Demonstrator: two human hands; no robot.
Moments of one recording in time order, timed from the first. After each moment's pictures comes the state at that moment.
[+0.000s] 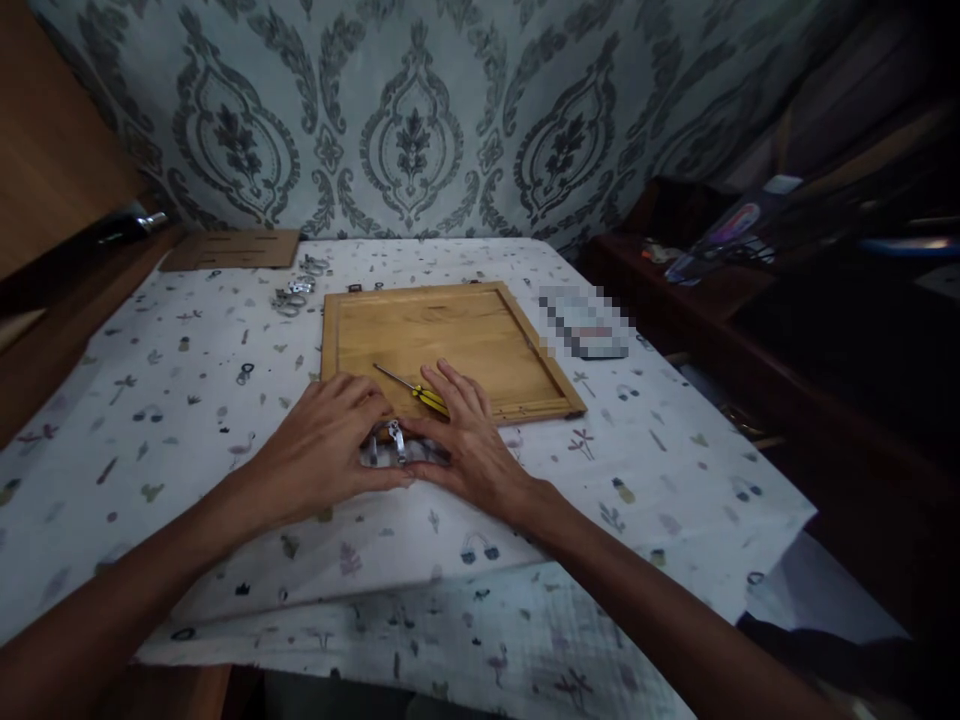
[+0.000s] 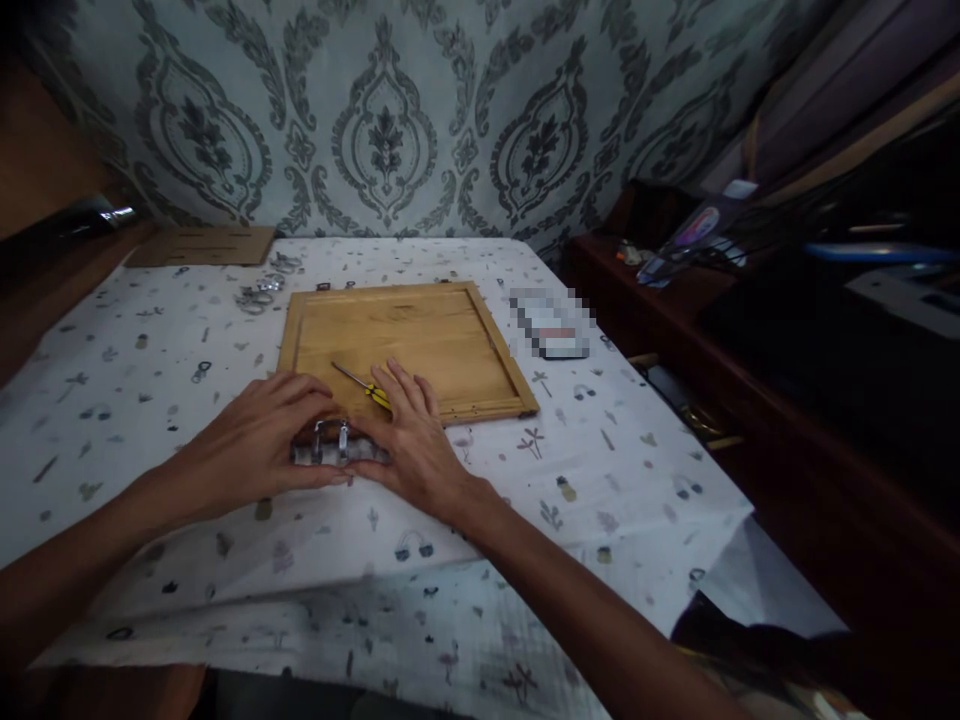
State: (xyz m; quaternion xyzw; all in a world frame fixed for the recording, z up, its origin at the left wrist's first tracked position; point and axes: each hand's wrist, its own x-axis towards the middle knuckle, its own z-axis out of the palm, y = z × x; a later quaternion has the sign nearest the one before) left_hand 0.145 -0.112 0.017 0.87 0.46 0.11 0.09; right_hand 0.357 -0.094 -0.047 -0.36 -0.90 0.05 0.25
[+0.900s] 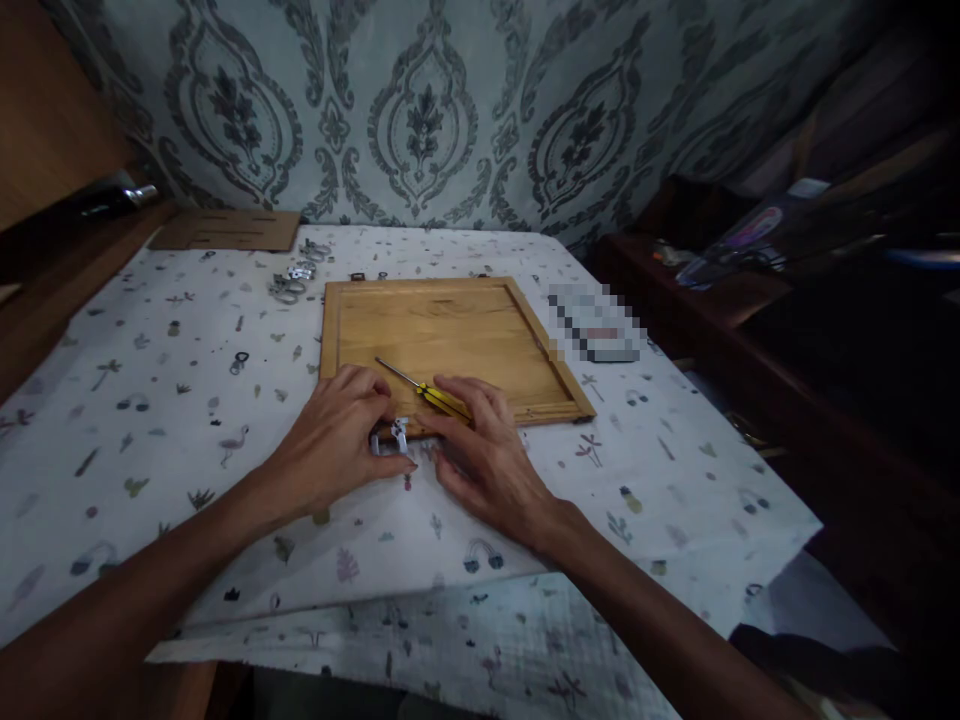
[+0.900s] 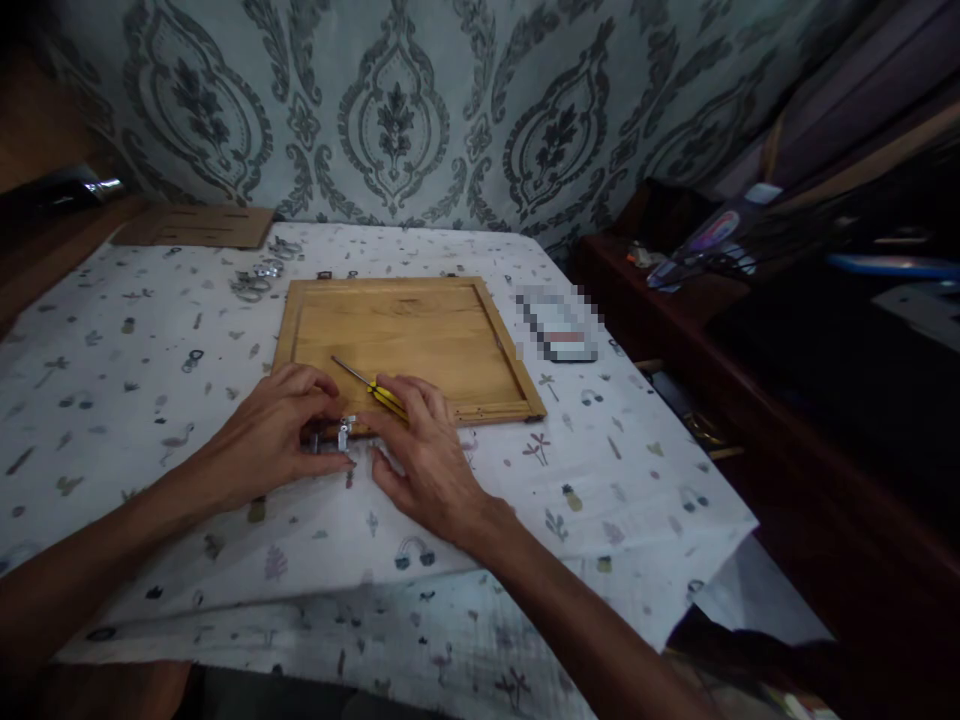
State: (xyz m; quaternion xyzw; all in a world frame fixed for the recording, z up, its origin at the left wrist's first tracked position) left_hand 0.151 -0.100 -0.009 0.85 0.48 0.18 0.12; right_hand 0.361 -0.107 -0.036 -0.35 -0.87 0.07 0.34
